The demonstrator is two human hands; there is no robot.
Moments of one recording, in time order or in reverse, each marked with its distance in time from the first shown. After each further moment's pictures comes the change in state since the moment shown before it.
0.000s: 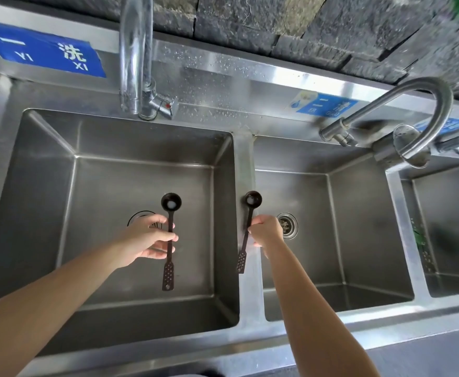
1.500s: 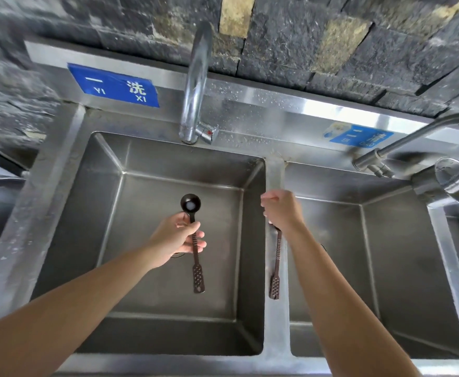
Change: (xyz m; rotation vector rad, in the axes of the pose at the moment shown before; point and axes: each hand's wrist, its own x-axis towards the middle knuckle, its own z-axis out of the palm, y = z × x) left_hand -0.025 0.031 0.002 -0.254 0.160 0.197; right_hand -0.030 -0.112 -0.019 -0.012 -0.064 -0.407
